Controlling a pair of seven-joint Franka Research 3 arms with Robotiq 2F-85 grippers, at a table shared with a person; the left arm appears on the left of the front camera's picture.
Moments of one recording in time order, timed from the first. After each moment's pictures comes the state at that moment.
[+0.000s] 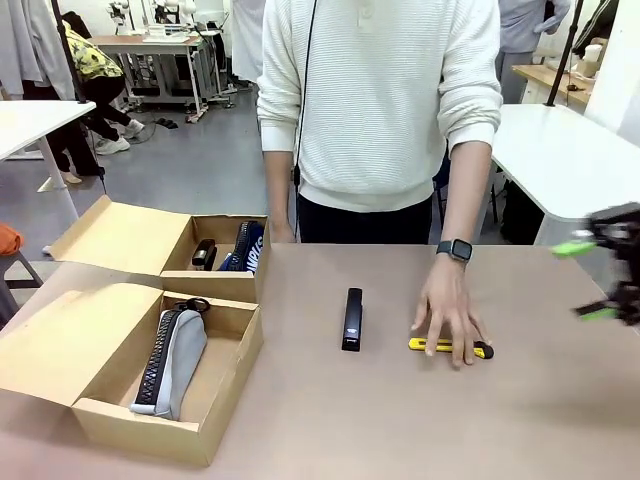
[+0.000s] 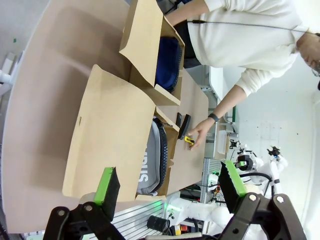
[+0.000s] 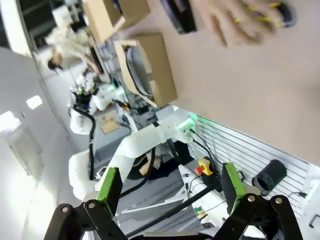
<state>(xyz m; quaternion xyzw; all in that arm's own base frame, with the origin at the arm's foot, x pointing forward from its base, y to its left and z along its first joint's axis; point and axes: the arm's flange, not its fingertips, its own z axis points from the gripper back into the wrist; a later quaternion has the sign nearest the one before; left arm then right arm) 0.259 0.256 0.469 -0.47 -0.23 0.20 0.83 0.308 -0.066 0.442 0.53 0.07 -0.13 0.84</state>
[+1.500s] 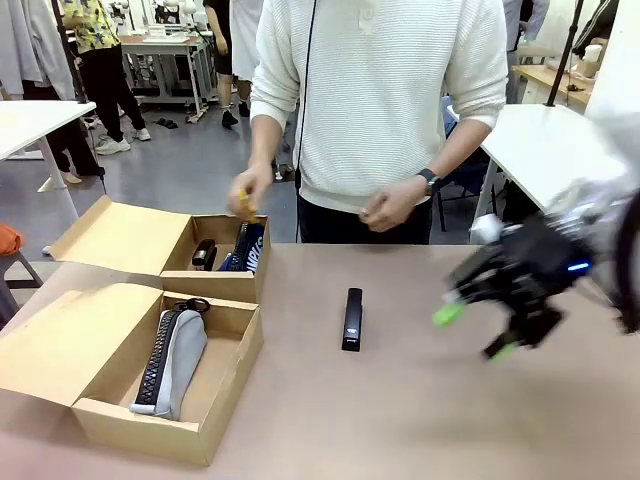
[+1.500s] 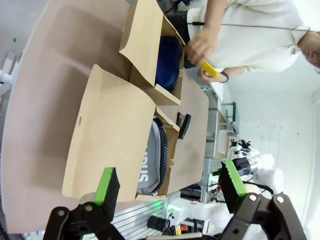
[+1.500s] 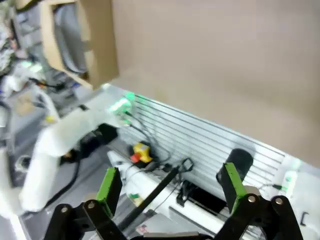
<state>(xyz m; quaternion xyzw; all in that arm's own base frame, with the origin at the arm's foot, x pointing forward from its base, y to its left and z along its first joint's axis) 0.260 0.255 0.468 -0.47 -0.23 0.20 0.83 0.313 0.166 0.422 0.32 0.14 0.01 0.94</state>
